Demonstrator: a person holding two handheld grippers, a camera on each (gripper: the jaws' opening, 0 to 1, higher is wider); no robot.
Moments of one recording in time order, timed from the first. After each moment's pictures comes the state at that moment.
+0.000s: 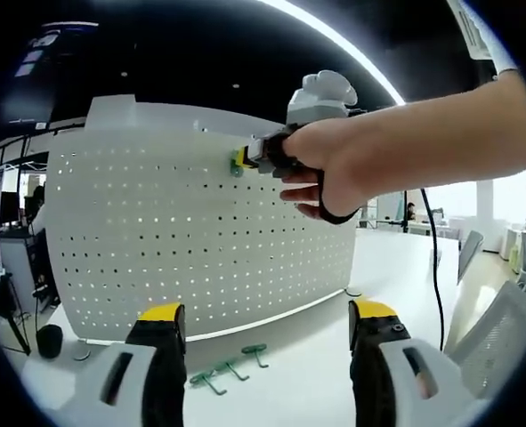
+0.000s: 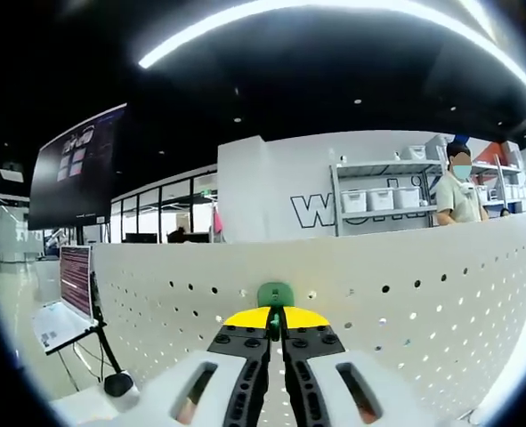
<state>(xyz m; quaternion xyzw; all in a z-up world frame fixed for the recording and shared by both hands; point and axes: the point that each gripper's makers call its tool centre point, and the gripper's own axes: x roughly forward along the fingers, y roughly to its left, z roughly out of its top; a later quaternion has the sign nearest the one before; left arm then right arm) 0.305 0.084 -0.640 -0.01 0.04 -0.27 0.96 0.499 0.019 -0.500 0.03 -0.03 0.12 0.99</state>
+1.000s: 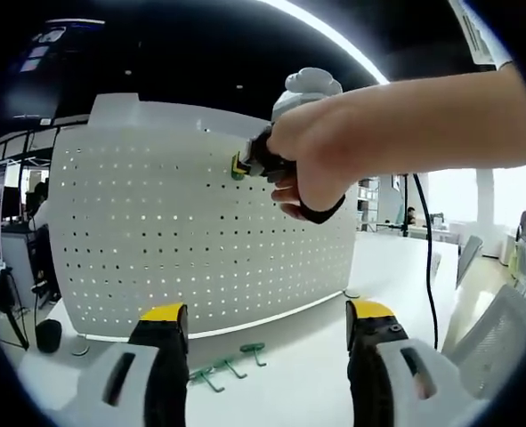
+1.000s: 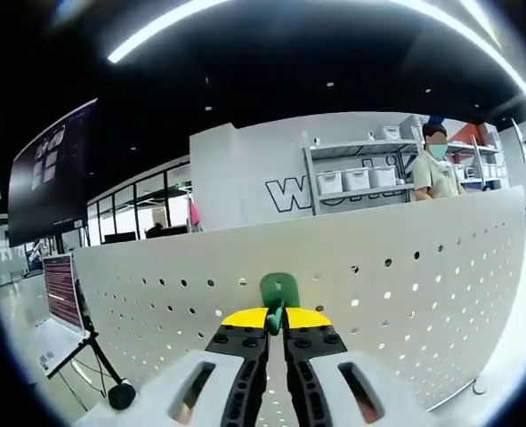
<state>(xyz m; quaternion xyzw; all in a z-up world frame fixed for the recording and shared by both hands) 0.301 0.087 -0.640 -0.02 0.04 -0.27 0.96 0.502 0.023 -0.513 0.07 0.01 0.07 1.00</state>
